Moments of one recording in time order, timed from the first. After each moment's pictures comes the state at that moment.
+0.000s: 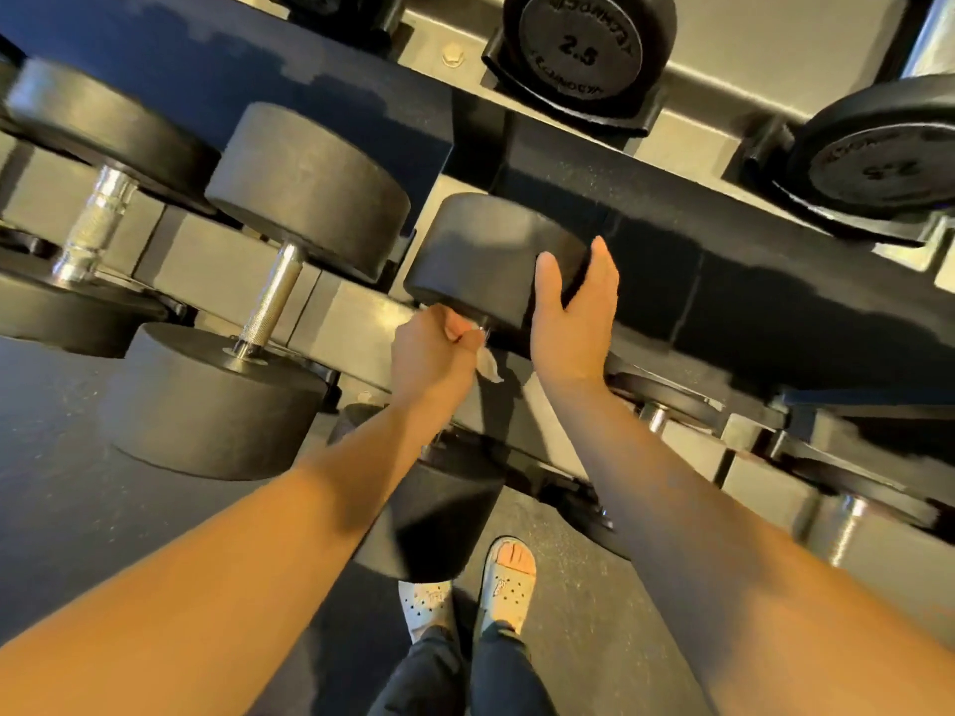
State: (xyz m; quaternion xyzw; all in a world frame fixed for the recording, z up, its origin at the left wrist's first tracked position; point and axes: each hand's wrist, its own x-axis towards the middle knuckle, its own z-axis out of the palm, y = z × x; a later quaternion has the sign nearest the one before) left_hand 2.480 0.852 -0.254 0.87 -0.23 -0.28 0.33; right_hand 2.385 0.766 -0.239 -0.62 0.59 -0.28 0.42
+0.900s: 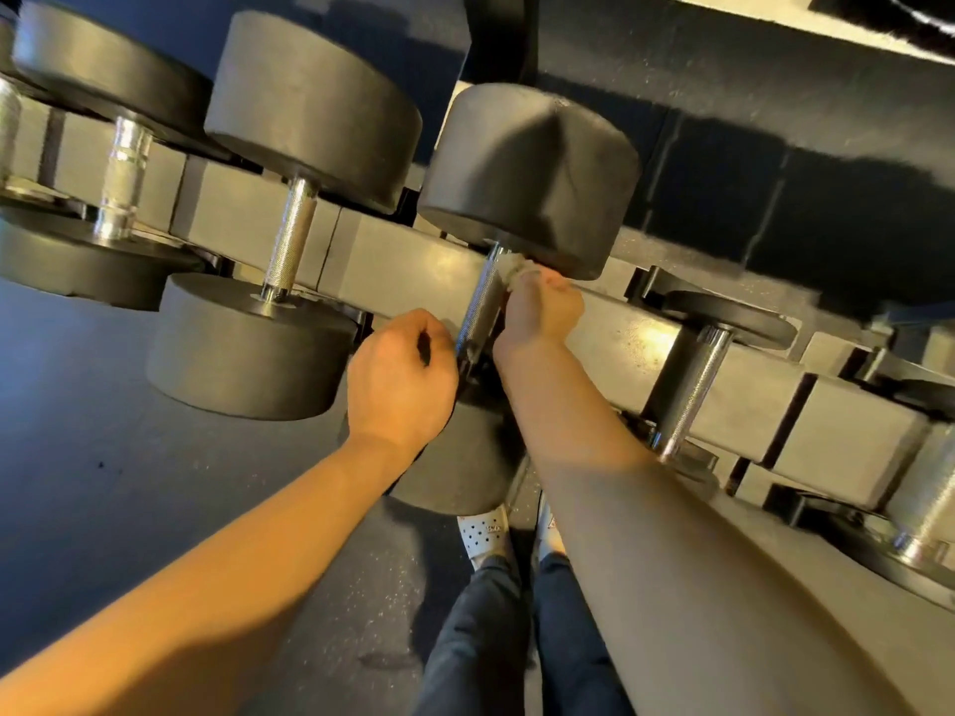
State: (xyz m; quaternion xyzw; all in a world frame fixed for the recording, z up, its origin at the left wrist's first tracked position) left_hand 2.463 0.943 -0.242 0.89 -0.36 -0.18 0.23; right_hand 2.415 0.818 -0.273 -0.08 0.64 -0.32 0.69
